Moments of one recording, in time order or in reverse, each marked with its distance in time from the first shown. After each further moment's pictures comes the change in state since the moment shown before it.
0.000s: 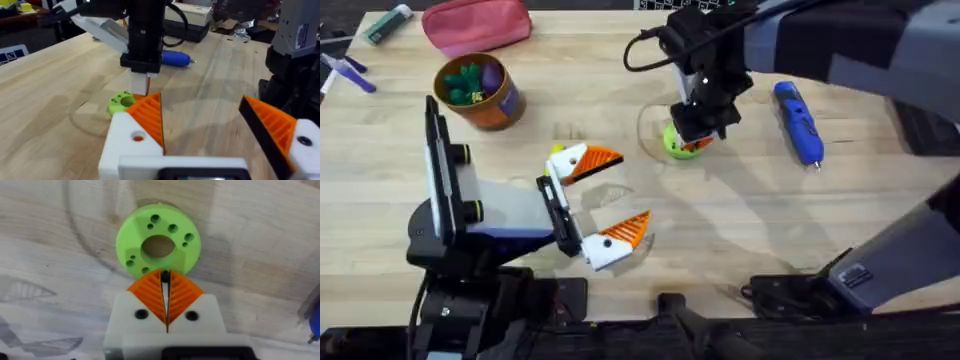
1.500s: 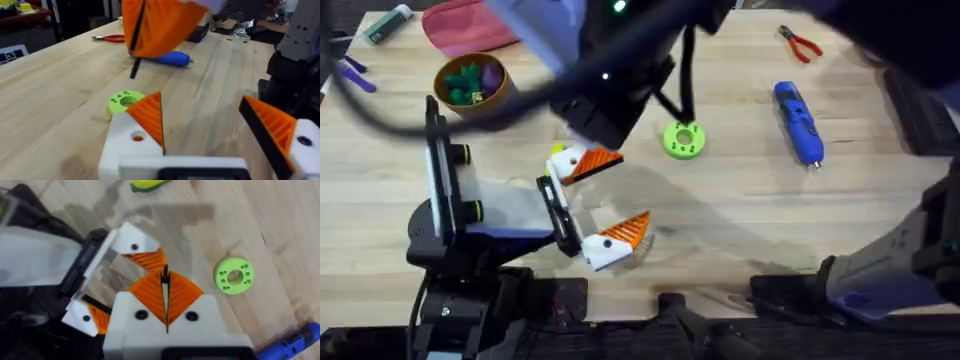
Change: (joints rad) left arm 0.000 0.000 0.000 0.000 0.000 0.000; right arm 0.464 0.015 0.762 -0.451 0.002 -0.298
